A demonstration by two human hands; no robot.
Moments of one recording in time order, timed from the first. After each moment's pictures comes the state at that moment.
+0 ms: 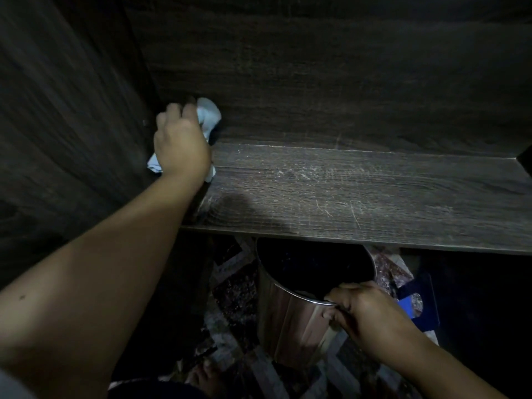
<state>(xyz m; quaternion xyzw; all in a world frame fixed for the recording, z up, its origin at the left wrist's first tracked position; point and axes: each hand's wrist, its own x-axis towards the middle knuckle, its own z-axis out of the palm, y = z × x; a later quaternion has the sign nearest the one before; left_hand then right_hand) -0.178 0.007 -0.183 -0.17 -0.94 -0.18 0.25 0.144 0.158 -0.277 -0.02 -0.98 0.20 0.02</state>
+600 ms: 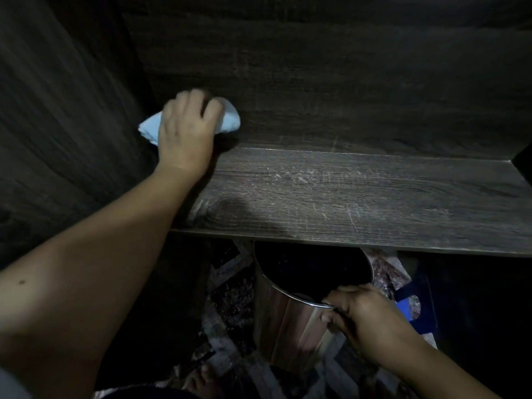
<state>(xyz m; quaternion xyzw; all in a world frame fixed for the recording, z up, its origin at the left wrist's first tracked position) -0.190 0.007 -0.180 -0.36 -0.82 -0.08 0.43 0.146 0.161 -0.281 -0.03 -0.98 0.21 0.01</state>
